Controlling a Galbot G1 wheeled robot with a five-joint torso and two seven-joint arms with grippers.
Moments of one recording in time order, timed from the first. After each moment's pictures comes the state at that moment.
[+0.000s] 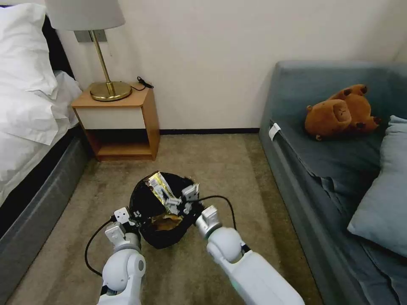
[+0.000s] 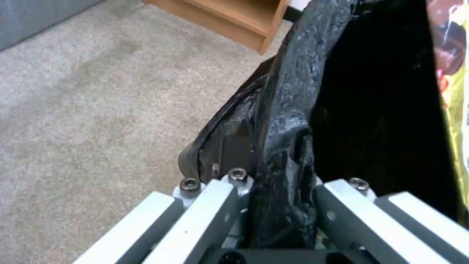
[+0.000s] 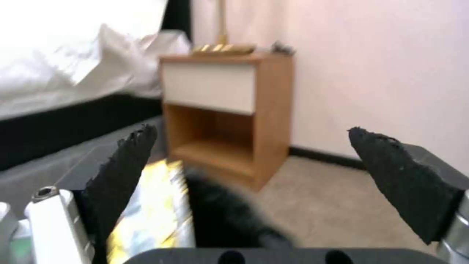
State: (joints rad) left arm 1.36 -1.61 -0.60 -1.89 -0.35 0.35 -0.30; right arm -0.97 1.39 -0.08 1.69 0.22 -0.01 0.06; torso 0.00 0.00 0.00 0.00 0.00
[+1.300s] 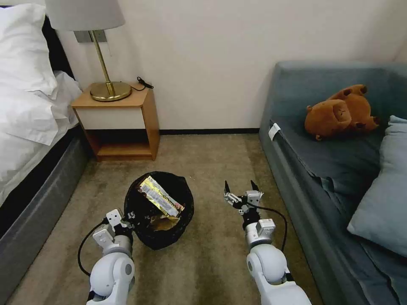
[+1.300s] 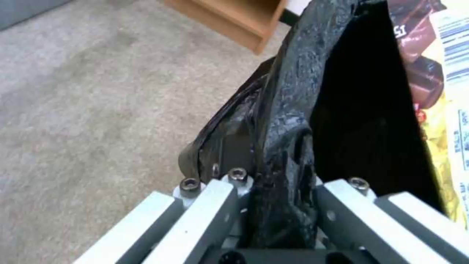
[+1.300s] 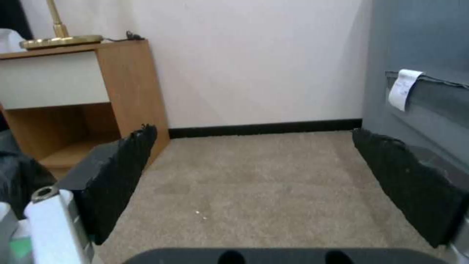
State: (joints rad) left arm 1.39 -1.54 -0.62 -1.92 -0.51 0.35 -0.32; right arm -1.29 1.49 0.30 1.77 0.12 0.07 0.09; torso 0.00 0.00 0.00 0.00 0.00
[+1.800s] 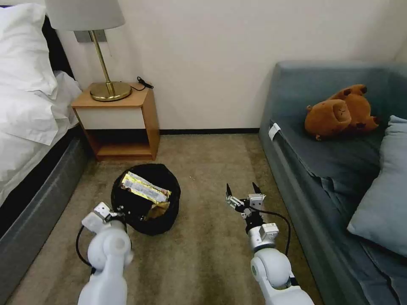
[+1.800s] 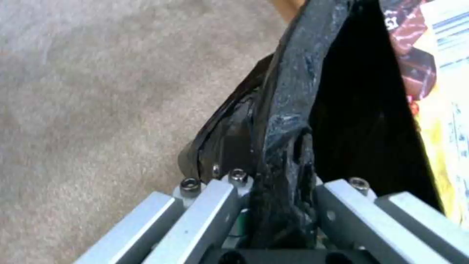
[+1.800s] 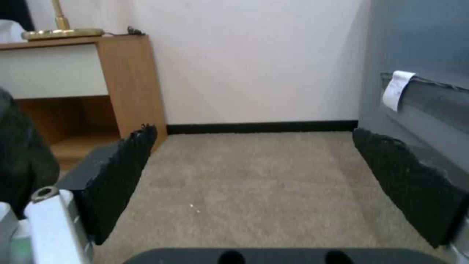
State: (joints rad) left arm 1.15 -1.55 -0.67 -1.89 -0.90 0.48 -0.83; right arm -1.33 1.47 0.32 1.77 0.11 0.12 0.06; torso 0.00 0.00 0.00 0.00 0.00
